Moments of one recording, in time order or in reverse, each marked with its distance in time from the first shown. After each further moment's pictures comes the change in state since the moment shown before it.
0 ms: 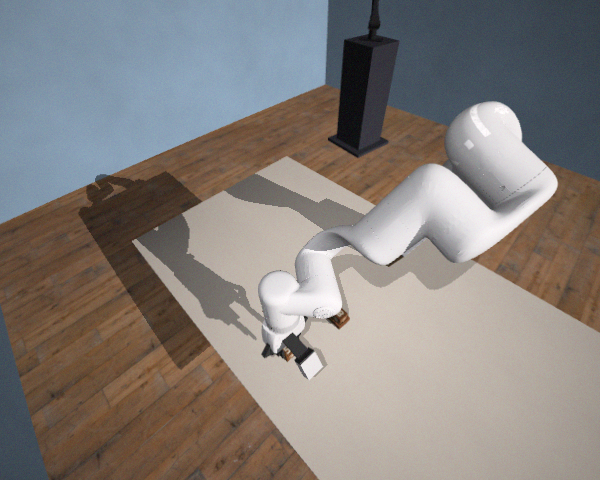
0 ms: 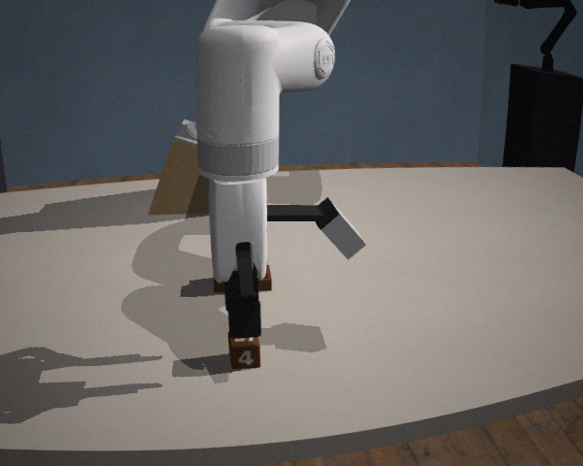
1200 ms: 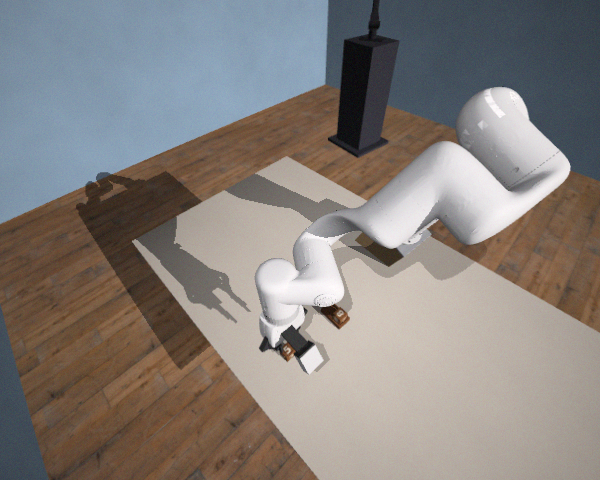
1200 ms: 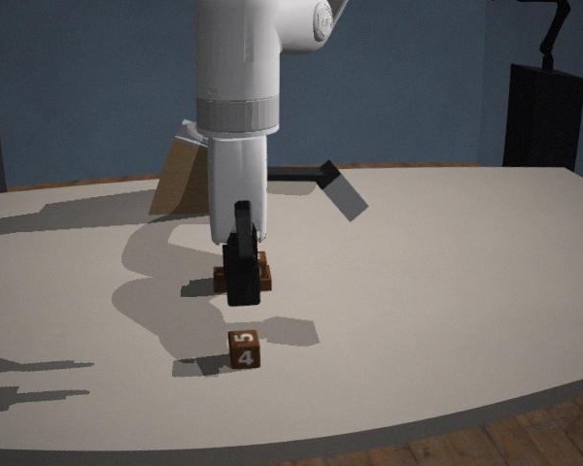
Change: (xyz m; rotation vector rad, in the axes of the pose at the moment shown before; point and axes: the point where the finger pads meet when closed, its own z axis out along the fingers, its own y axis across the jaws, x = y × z) arm 0.000 0.000 -0.039 0.000 0.000 0.000
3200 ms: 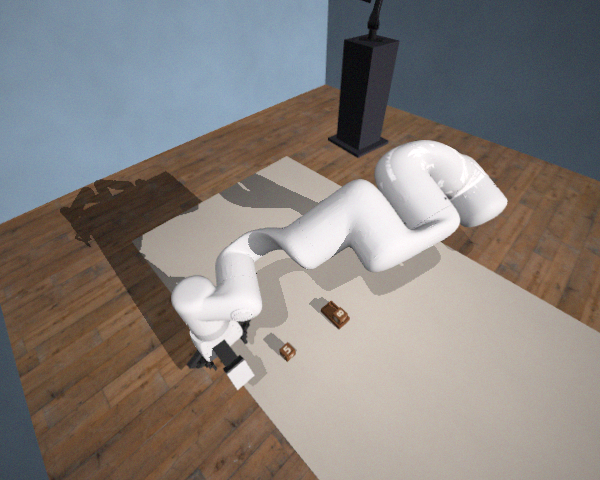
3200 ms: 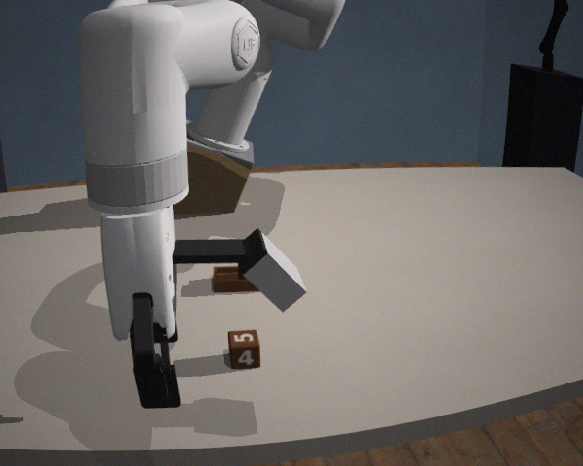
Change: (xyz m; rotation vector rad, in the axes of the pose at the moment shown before) arm -0.082 0.121 0.015 0.002 0.003 -0.011
